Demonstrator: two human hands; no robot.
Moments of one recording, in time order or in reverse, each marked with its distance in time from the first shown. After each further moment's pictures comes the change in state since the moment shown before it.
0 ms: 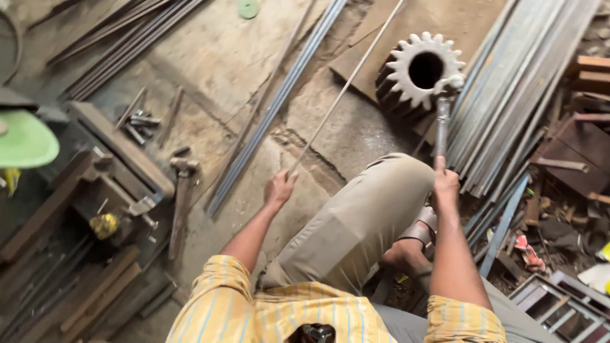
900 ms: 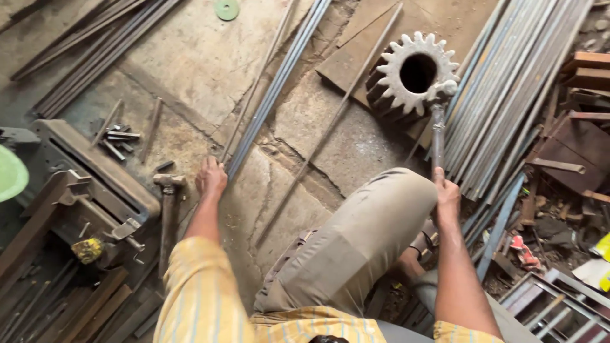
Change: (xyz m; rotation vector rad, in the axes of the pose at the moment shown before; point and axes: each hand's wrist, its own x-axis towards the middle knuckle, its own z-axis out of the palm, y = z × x) left_hand 0.093 -0.108 -0.096 0.358 0.217 -0.045; right_hand -0.008 0.006 -0.020 -0.064 -0.016 0.039
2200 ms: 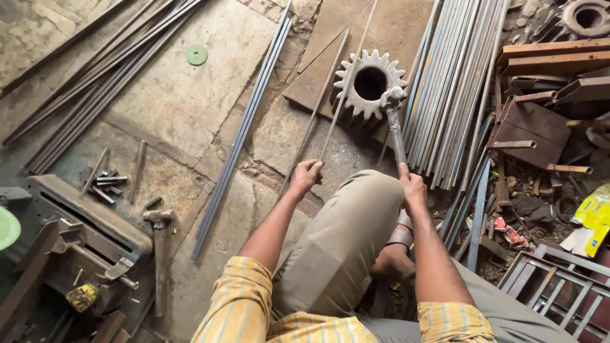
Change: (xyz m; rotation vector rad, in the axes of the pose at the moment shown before) left_hand -0.060 0.297 0.055 -1.133 -0.689 0.129; right_hand -0.030 -0.050 0.000 0.010 -0.027 0.192
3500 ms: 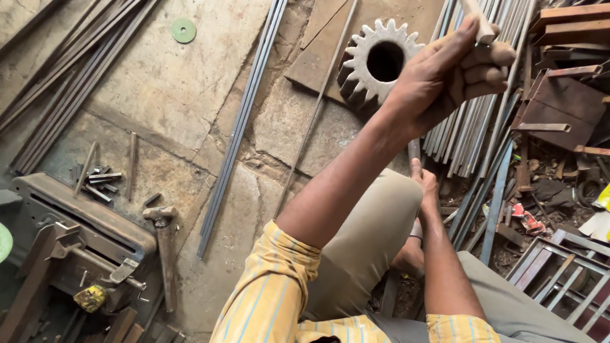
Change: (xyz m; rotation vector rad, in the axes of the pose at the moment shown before) left_hand 0.000 0.315 0.161 -1.152 -0.949 0.306; right_hand -0.018 0.009 0.011 0.053 -0.029 -0.020
